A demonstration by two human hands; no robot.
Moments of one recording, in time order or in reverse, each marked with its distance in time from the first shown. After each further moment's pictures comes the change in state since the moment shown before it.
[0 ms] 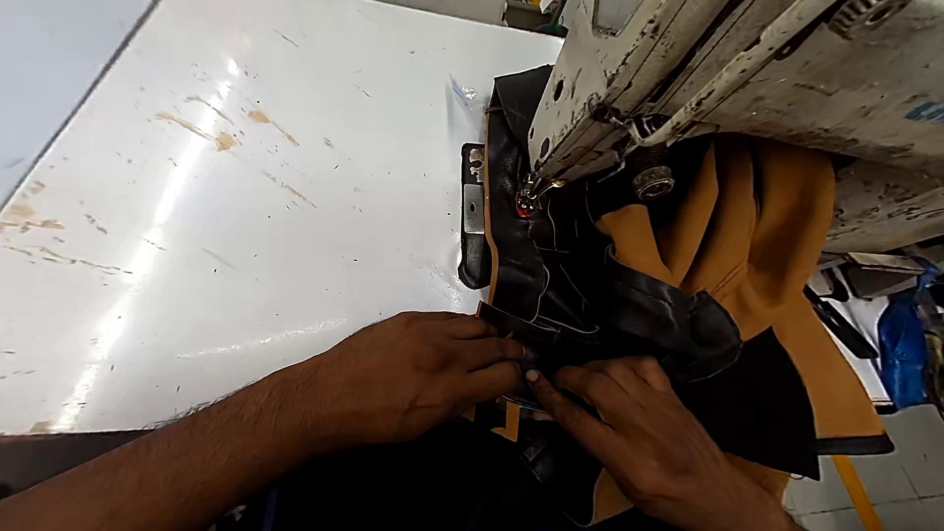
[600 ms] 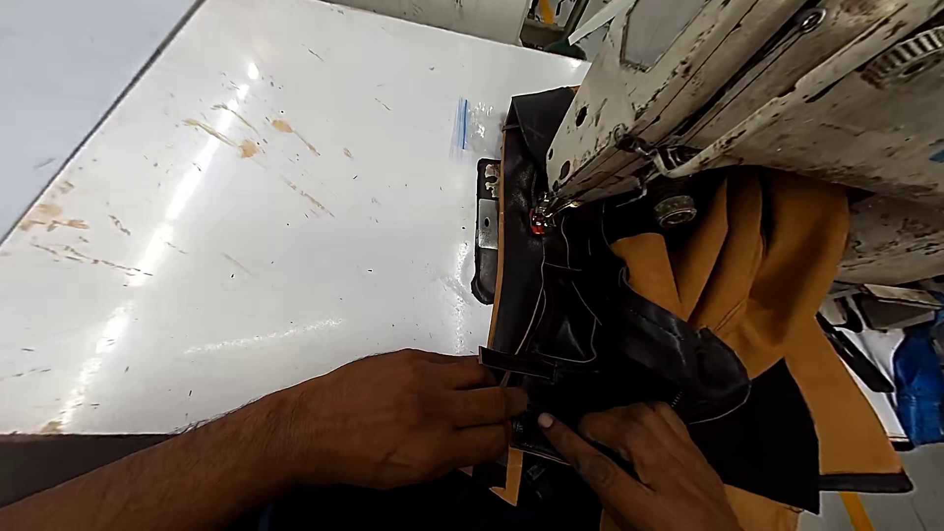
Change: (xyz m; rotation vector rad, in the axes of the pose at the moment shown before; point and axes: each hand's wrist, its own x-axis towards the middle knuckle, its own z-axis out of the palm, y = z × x) left_hand -0.019 0.007 0.000 -0.138 0.073 0.098; right_hand -0.010 -0.016 0.002 0.114 0.099 0.134
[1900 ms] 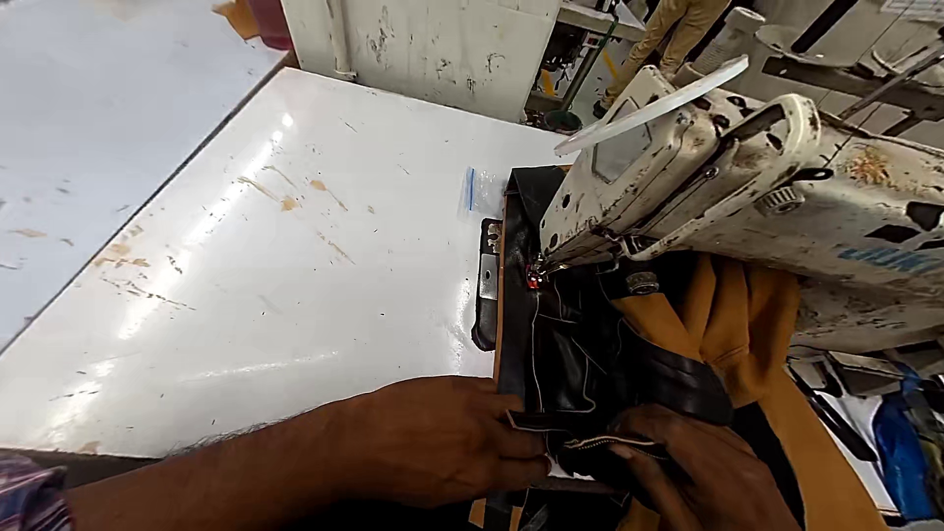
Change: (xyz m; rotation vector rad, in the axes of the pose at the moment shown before) left_hand 0.033 -0.011 -0.004 0.084 -0.219 0.056; right_hand 0.009 0.069 -0.032 0.144 -0.028 0.067
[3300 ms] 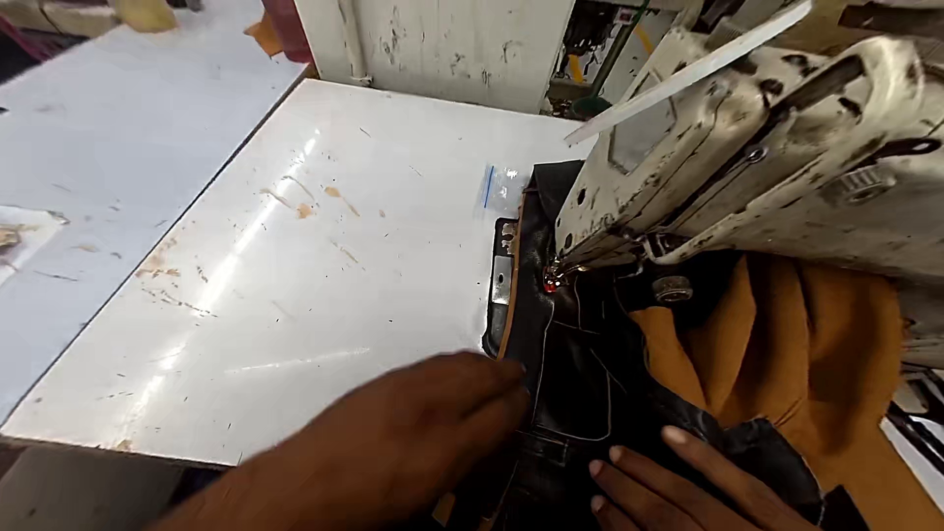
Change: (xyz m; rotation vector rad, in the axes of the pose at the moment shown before) left_hand -0.010 0.027 -0.030 0.061 0.278 -0.527; right_hand 0.032 -0.053 -0.046 -0.208 -0.509 -0.299
